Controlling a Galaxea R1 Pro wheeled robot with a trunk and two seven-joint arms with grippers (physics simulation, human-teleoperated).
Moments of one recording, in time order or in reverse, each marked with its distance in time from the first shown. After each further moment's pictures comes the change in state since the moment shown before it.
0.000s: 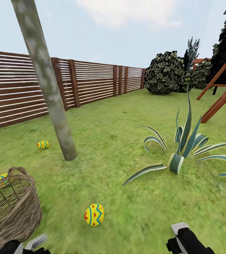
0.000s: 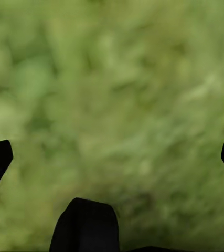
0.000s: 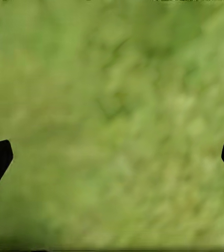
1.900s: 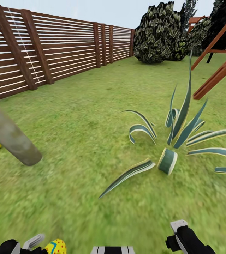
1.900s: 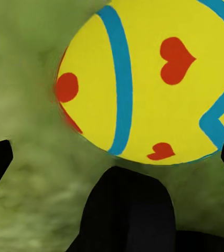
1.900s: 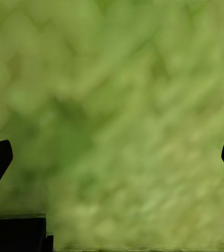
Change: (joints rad) left arm 0.000 0.016 0.010 -0.003 0.003 -0.004 0.008; right arm 0.000 0.000 0.005 -0.030 0.003 0.008 0.001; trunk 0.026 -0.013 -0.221
